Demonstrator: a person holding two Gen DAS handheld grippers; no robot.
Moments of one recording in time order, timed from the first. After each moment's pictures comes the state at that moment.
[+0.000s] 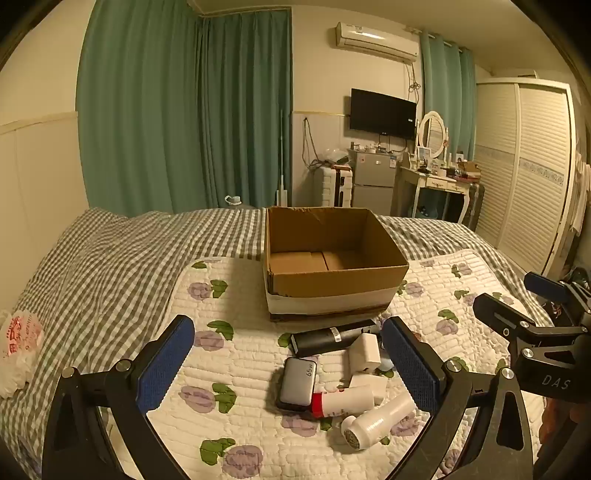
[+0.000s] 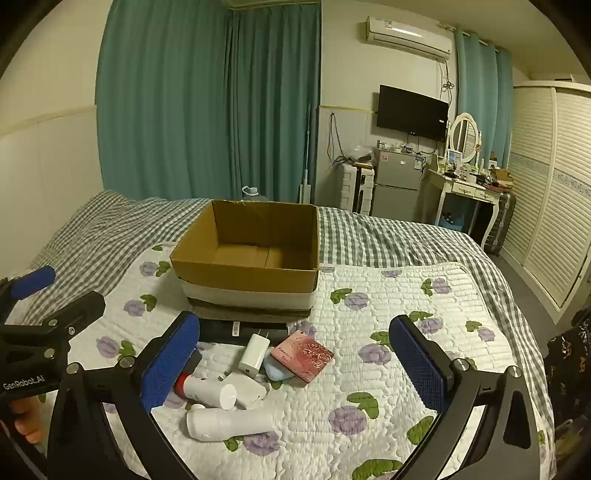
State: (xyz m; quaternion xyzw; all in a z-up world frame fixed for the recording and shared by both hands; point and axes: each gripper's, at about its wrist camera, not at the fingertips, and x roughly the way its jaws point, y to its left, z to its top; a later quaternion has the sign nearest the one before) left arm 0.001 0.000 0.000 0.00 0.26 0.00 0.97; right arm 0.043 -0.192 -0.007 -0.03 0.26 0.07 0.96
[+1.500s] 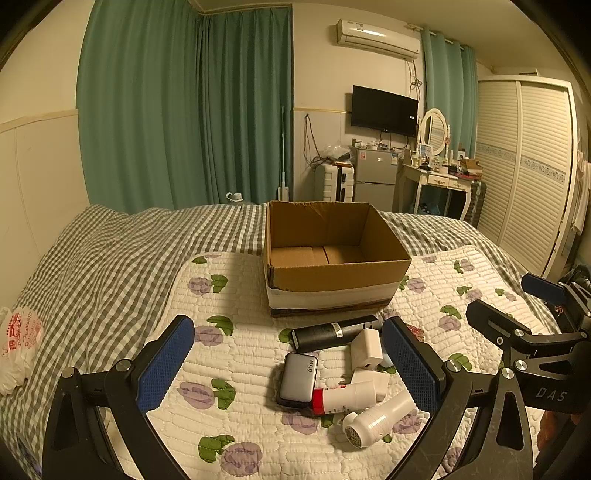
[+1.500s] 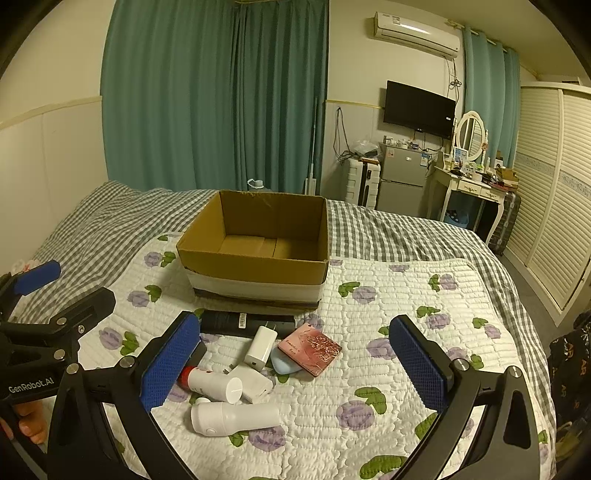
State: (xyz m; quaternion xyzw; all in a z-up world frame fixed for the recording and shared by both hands) left arm 0.000 -0.001 -0.008 0.00 0.26 0.00 0.97; right arm 0.043 -0.188 -0.016 -0.03 0.27 0.07 0.96
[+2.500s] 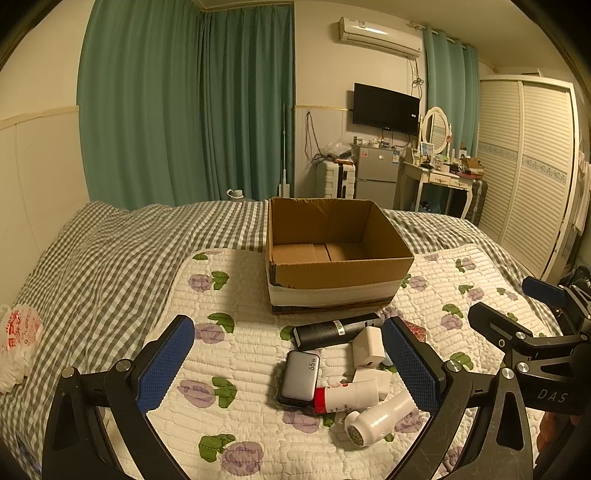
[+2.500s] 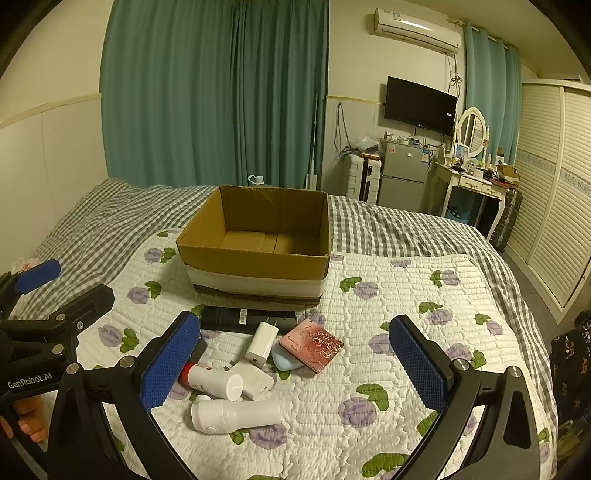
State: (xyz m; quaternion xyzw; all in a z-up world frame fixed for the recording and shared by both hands) left arm -0.002 0.000 -0.010 0.00 0.26 0.00 0.97; right arm 0.044 -0.188 -0.019 -0.03 0.28 0.08 0.96
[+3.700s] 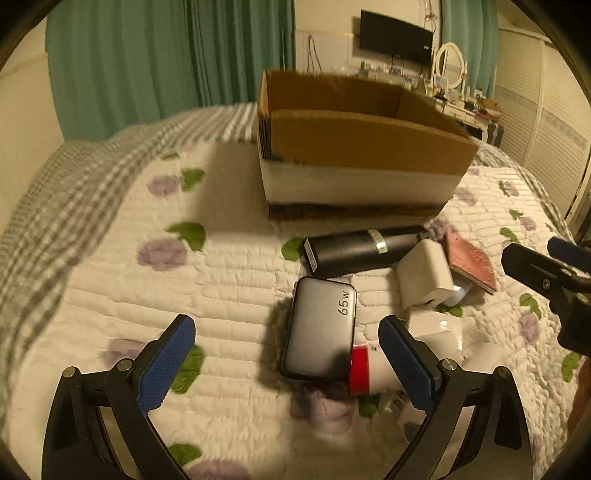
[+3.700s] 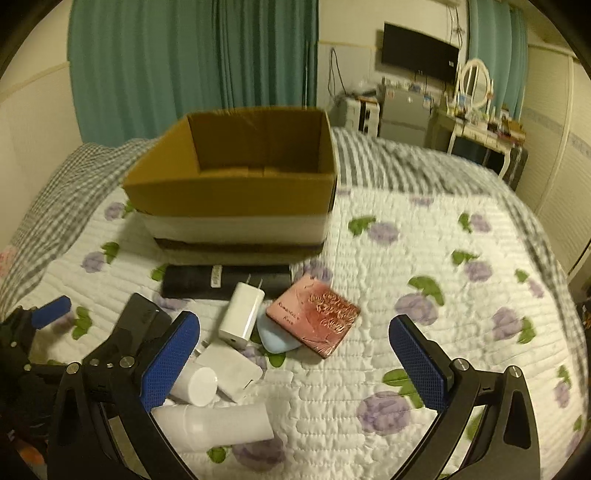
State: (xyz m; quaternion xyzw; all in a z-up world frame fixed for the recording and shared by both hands) left arm 0.077 -0.003 -0.135 0.01 0.41 0.00 0.91; right arm 0.129 -0.184 -0.113 -0.01 0.39 0.06 0.92
